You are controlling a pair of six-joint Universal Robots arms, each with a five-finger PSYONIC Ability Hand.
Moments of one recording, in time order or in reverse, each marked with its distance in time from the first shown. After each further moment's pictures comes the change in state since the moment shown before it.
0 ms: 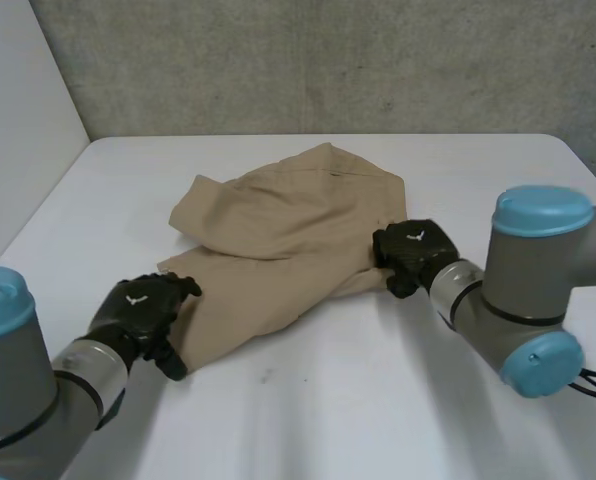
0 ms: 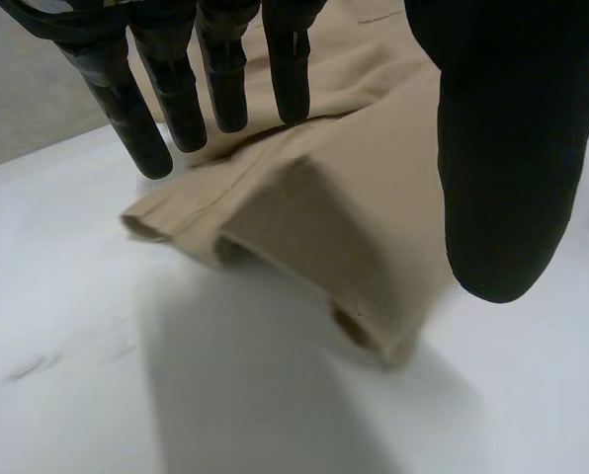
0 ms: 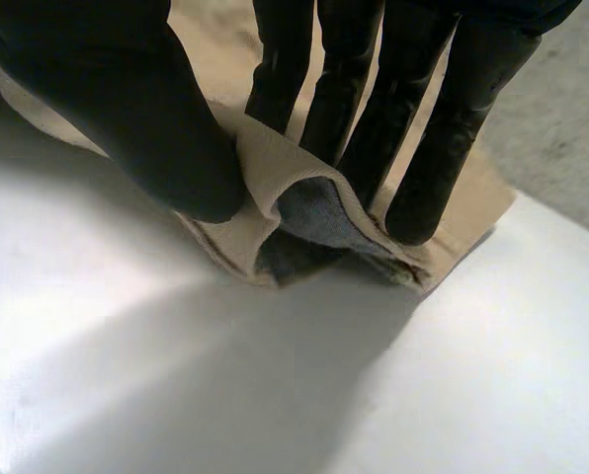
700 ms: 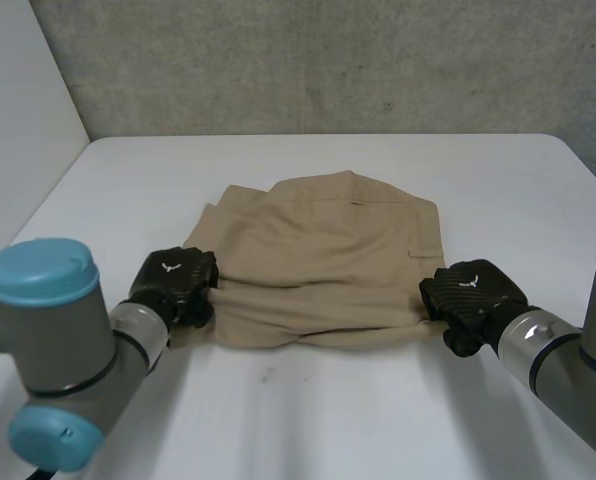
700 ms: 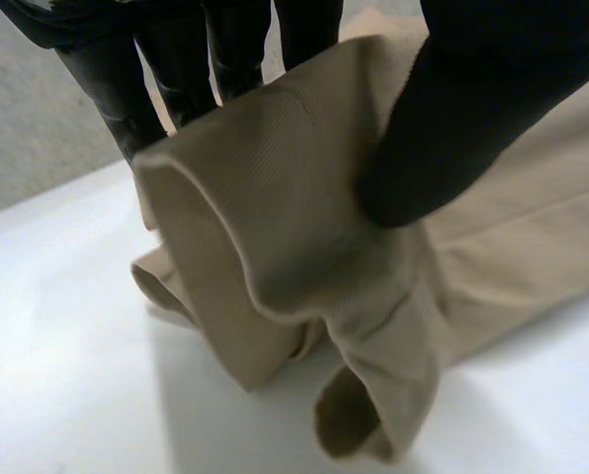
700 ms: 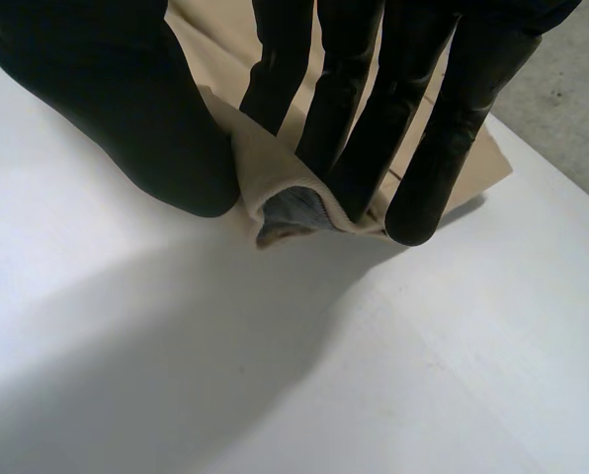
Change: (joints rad) left arm -0.070 -0.232 0.236 0.072 -0.028 0.006; right arm -0.114 -0.361 0.400 0.110 -0.032 -0.245; left_hand 0.772 0.784 0.785 0.788 0.774; right_hand 0.008 0.000 0.000 0.004 0.006
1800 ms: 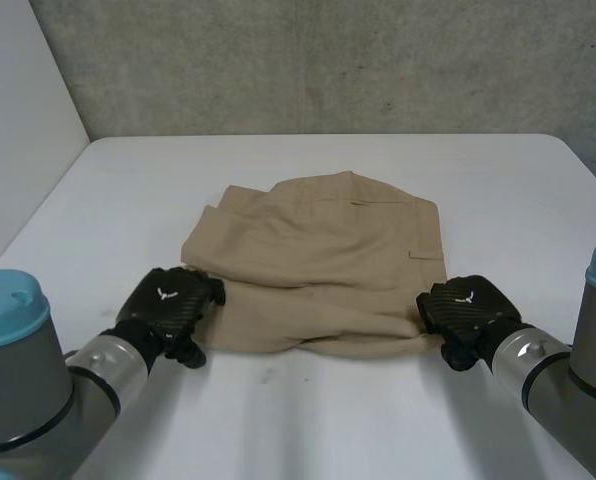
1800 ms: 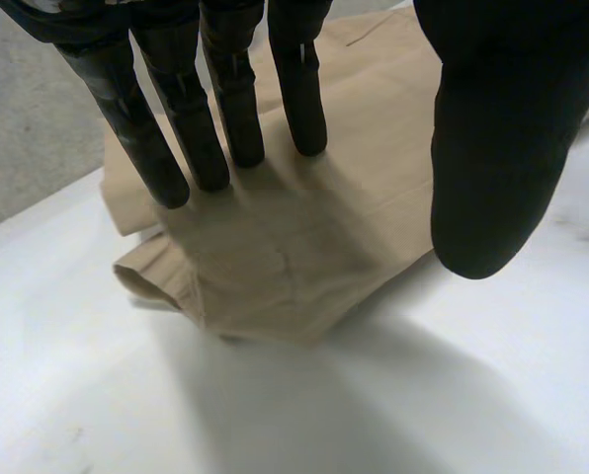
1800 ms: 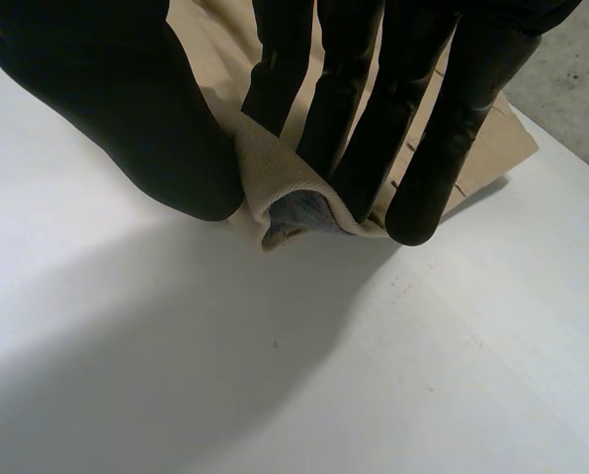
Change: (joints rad) left arm 0.054 0.181 -0.216 0.018 0.137 0.151; right arm -0.001 0.027 0.067 -0.083 -0.003 0.014; left_hand -0.574 -0.580 -0.572 -0.587 -0.583; right_hand 0.009 0.000 0.000 0.000 0.000
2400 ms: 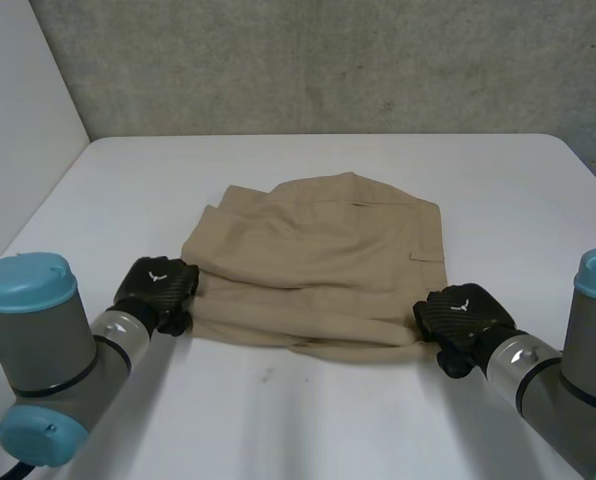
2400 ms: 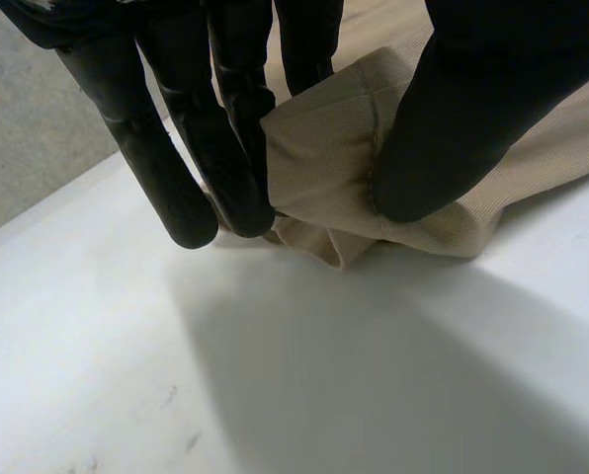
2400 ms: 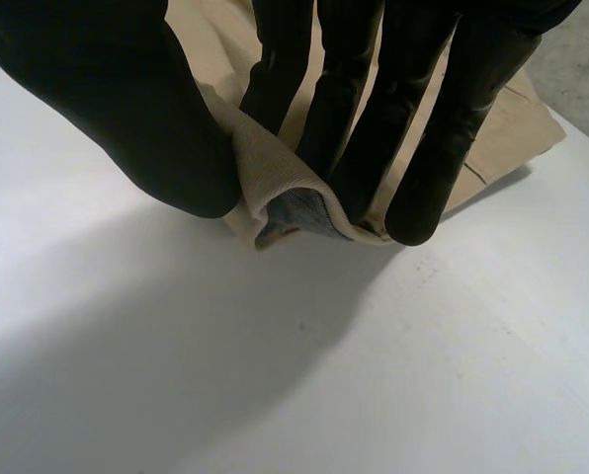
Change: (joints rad) left arm 0.064 -0.209 0.123 0.098 -0.046 0.063; right arm 0.008 0.032 0.003 -0.013 0.006 -0.005; left_hand 0.564 0.637 0.622 0.639 0.563; right_hand 0.000 0.000 0.004 0.000 0.000
